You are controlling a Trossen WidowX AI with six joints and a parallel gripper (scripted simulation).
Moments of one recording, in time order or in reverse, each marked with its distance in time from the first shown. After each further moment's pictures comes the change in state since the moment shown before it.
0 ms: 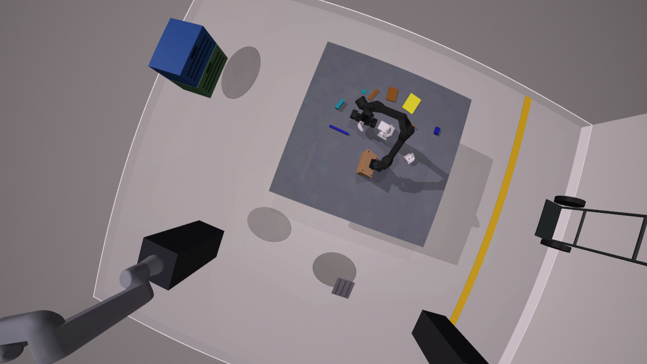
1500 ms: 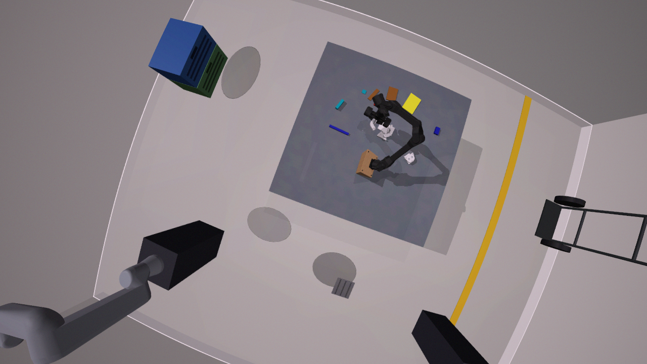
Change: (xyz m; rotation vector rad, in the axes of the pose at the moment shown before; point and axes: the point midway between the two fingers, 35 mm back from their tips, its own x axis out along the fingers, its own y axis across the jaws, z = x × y) arm -0.035 -0.079 0.035 0.108 -0.008 0.023
